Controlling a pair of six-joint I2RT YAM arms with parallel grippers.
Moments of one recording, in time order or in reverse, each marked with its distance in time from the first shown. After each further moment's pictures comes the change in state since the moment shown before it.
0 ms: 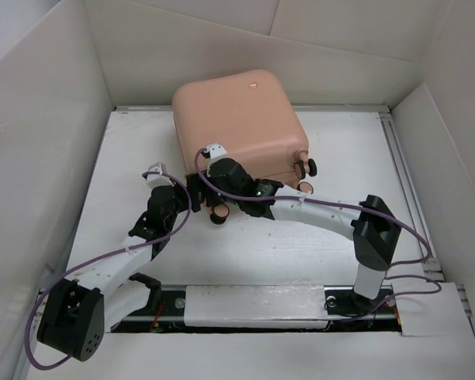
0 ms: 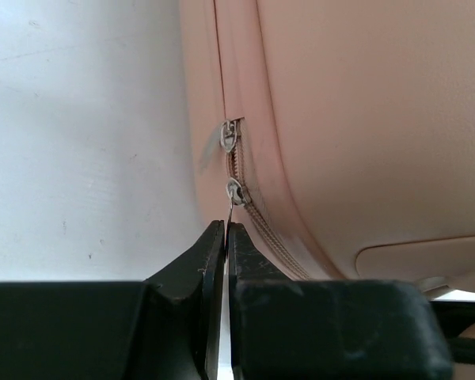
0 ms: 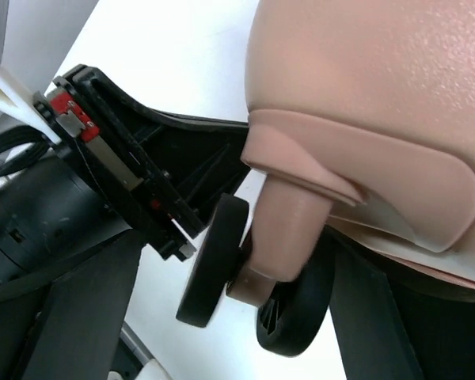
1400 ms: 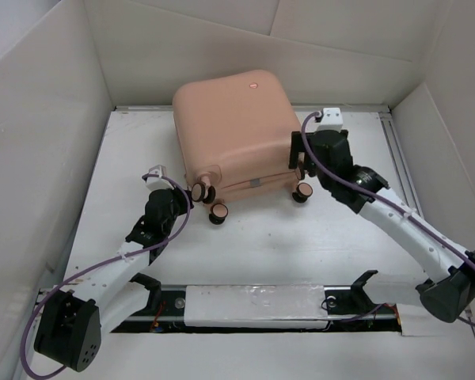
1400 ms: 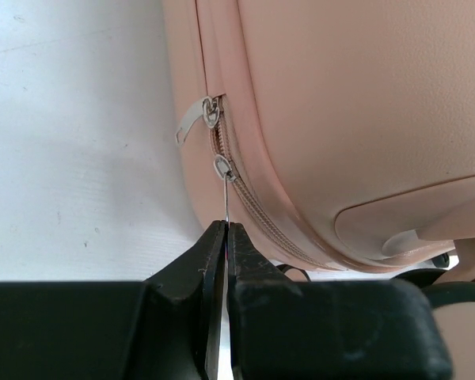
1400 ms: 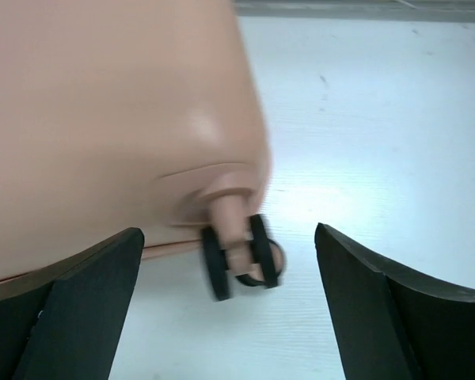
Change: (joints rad) left arm -0.007 -0.077 -0.021 -0.037 0.030 0.016; right arm -0.363 -0.572 -0.229 -0.290 0.397 -0.214
